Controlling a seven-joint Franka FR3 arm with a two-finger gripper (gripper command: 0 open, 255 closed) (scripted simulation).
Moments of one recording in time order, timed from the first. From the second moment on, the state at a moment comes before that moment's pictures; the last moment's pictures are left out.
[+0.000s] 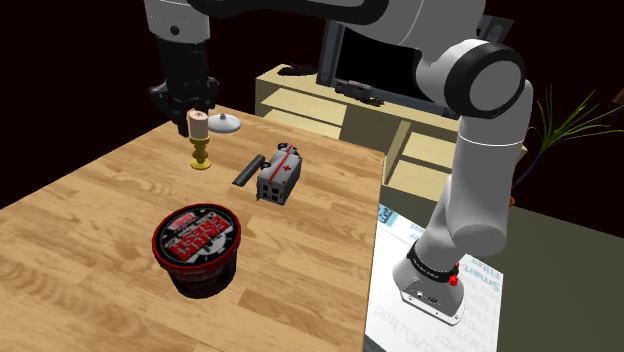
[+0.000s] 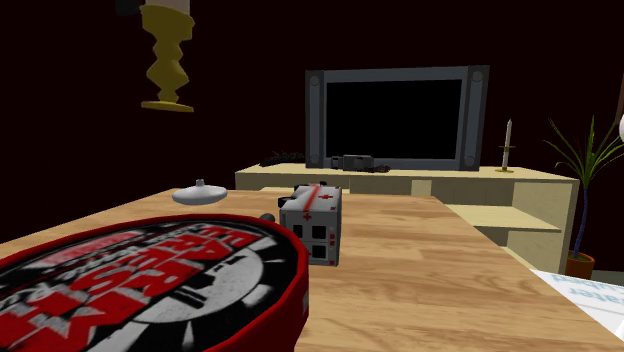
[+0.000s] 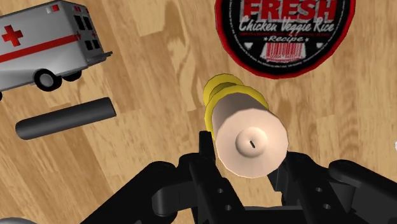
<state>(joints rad) 0.29 0.32 0.37 -1.27 -0.10 1.59 0.55</state>
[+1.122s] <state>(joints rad) 0.39 0.23 0.43 -1.45 -0.09 1.70 0.73</state>
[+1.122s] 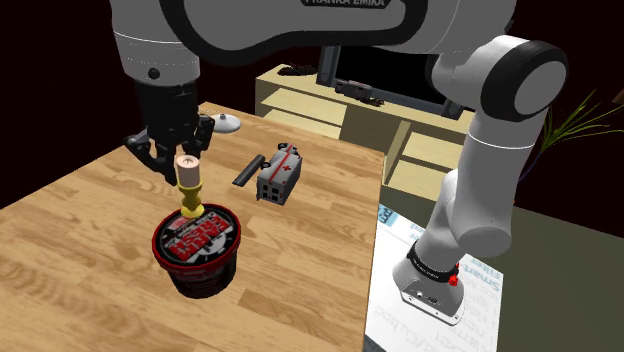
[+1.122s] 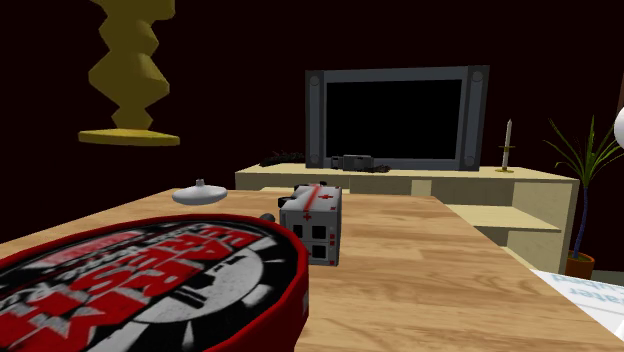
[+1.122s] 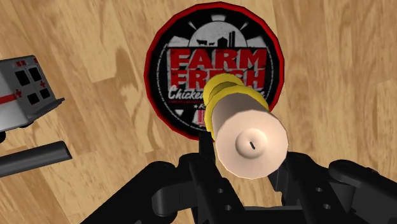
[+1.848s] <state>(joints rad) 0.38 0.23 0.43 -1.61 -0.09 1.84 0.73</state>
